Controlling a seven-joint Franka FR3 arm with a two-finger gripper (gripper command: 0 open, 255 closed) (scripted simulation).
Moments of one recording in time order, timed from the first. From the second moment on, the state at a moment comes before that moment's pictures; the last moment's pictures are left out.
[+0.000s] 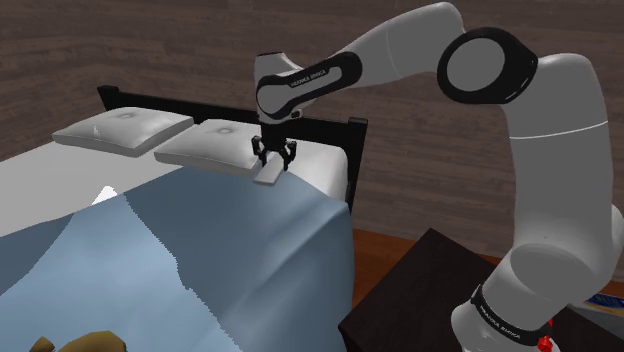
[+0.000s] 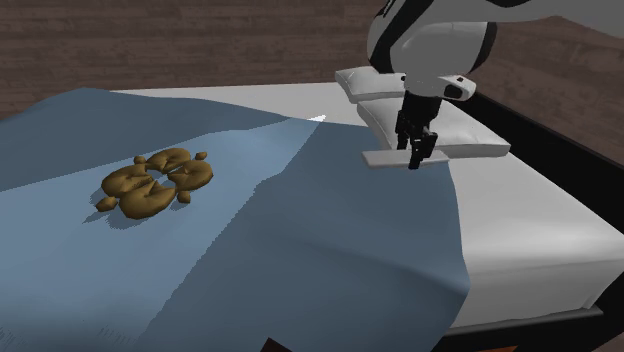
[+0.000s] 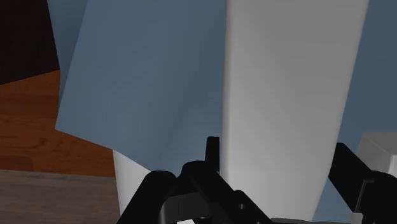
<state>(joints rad) -0.12 0.55 0.36 -1.52 -0.20 2.03 1.26</state>
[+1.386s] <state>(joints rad) -0.10 0.68 0.32 -1.60 -0.25 2.23 1.29</state>
